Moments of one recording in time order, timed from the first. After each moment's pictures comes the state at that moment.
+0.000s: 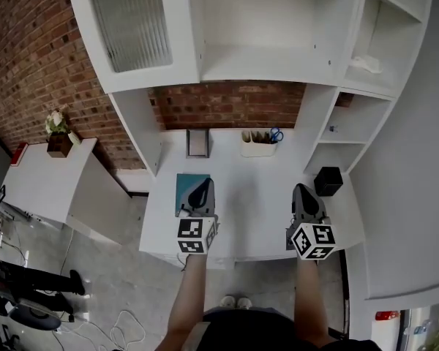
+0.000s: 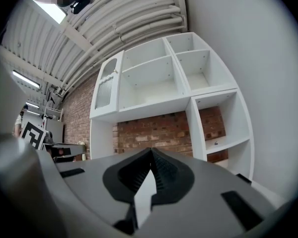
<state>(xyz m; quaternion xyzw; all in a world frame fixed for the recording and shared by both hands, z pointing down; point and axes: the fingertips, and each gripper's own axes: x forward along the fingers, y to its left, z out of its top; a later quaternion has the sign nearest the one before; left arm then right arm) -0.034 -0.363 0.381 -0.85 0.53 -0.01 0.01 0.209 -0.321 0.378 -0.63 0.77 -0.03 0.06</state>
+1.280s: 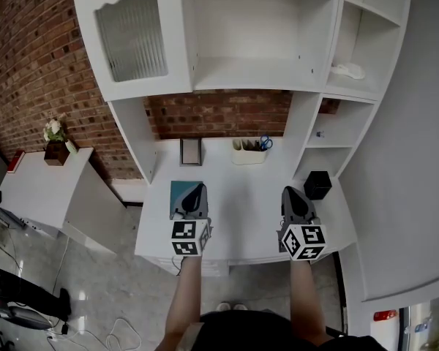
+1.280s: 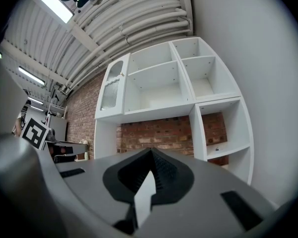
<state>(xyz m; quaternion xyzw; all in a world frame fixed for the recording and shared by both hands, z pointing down) -0.032 -0.344 0.372 -0.85 0.53 -0.02 0.00 0.202 -0.302 0.362 -0.62 0.78 -0.01 0.05</state>
